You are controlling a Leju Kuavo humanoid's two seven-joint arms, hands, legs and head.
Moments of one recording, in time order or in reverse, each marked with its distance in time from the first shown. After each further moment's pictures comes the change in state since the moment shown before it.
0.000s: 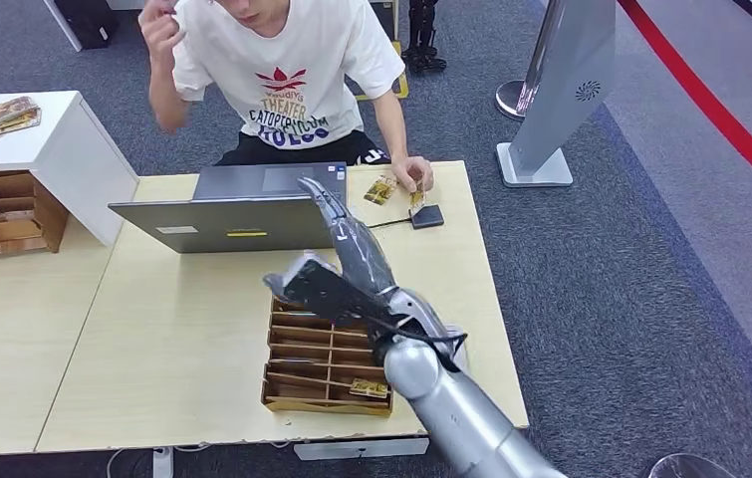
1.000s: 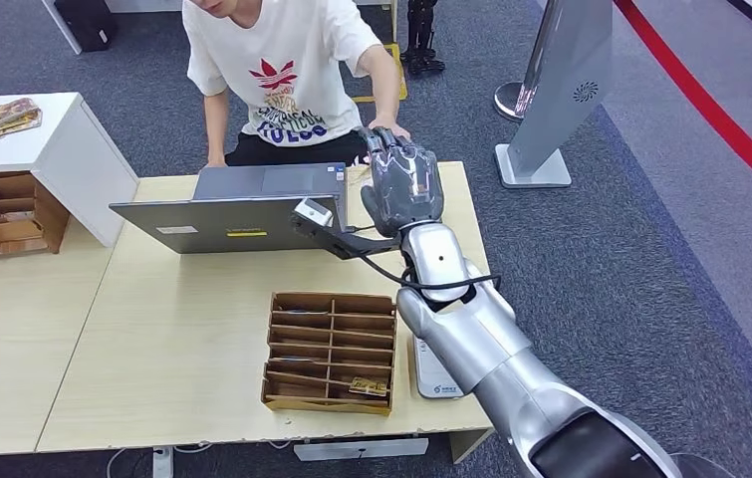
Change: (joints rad) left arm -0.043 0.001 -0.020 0.000 -0.134 -0.063 0.047; right arm -0.343 -0.018 -0.024 0.401 0.882 -0.266 0.377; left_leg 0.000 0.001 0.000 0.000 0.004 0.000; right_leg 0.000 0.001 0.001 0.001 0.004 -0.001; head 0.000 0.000
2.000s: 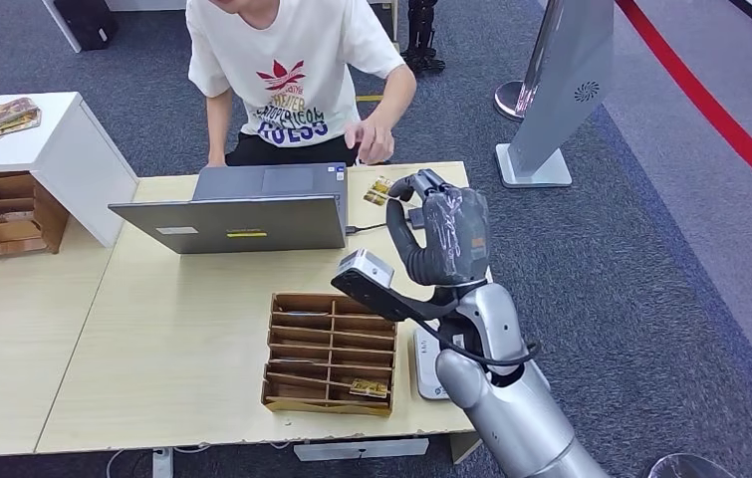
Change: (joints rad) left arm 0.054 0.013 0.000 0.000 0.154 0.054 -0.045; right arm 0.343 -0.132 -0.030 -0.590 -0.262 -0.035 -0.170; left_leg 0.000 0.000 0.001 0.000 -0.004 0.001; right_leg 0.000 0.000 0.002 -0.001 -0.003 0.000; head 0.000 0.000
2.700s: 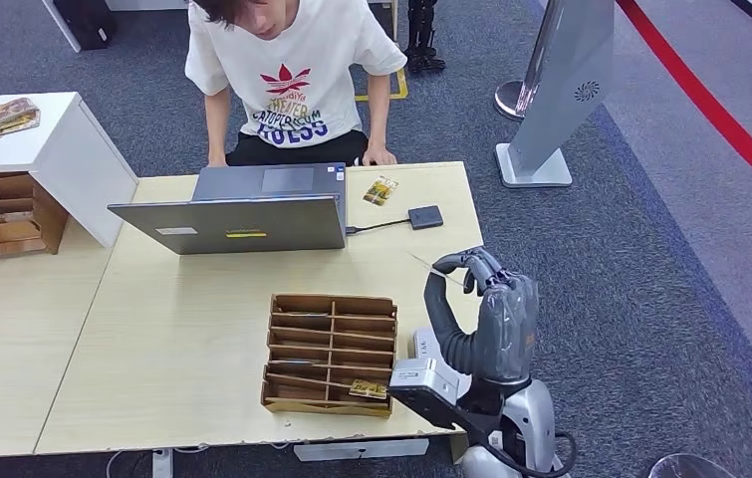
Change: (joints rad) left arm 0.053 0.000 0.025 0.000 0.131 0.045 -0.033; right arm 0.344 -0.067 0.002 -0.315 -0.081 -0.152 -0.092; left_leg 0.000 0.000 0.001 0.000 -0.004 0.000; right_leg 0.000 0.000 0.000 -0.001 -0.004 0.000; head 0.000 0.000
